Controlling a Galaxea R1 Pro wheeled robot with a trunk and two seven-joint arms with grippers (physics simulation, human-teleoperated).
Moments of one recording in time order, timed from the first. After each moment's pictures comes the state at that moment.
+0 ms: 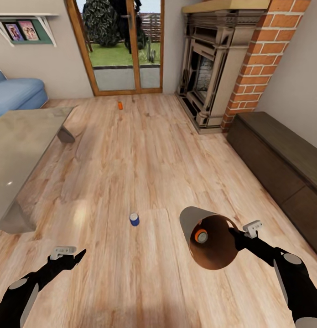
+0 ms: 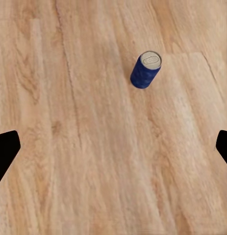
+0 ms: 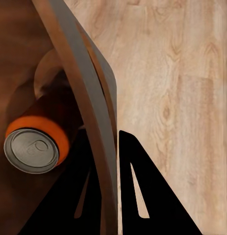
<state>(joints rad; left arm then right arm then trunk) -0.37 0.21 0.37 -0.86 -0.04 0.07 -0.56 -0.44 -0.17 -0.39 -1.08 0.25 0.08 0.78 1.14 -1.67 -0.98</state>
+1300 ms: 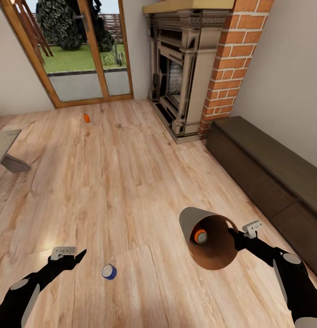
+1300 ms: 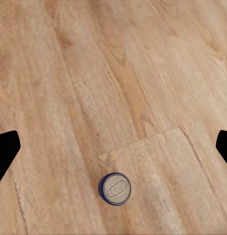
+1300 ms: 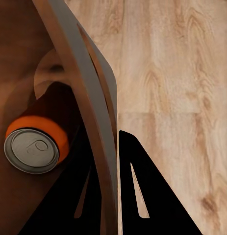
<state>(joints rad) -0.37 0.21 0.37 -0.86 -0.05 0.06 -0.54 -0.44 -0.17 -0.39 -1.08 0.24 0.10 0.78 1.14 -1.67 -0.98</state>
